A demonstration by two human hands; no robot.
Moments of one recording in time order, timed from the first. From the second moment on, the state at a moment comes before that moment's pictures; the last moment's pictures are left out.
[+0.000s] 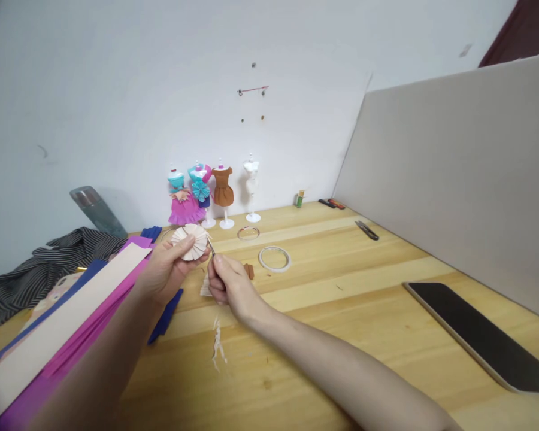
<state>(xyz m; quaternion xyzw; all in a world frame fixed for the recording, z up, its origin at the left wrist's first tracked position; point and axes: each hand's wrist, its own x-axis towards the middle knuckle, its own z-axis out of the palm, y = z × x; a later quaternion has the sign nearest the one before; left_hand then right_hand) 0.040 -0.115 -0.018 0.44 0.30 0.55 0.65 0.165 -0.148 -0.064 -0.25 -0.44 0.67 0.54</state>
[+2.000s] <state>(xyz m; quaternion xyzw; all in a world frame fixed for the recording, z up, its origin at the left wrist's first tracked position) 0.036 -0.113 -0.017 0.49 0.32 0.50 0.64 0.167 -0.148 -0.064 -0.24 -0.44 0.67 0.54</state>
